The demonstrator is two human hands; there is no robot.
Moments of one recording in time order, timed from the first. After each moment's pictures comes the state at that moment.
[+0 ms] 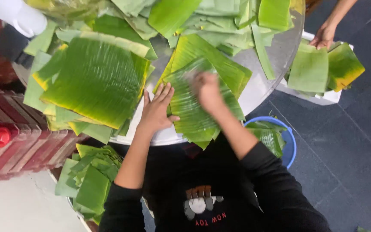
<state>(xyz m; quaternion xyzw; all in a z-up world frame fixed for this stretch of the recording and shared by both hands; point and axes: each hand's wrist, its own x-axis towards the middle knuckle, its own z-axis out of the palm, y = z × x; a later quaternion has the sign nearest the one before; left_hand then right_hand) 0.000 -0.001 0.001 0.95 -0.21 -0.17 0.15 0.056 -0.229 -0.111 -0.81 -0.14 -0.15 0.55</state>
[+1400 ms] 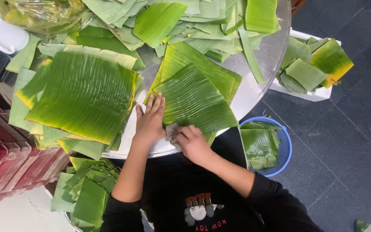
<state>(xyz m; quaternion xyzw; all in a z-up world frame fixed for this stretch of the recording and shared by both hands) 0.006 -0.018 -0.004 0.95 -0.16 -0.24 0.10 -0.096 -0.195 -0.096 -0.92 -0.25 -0.16 0.25</state>
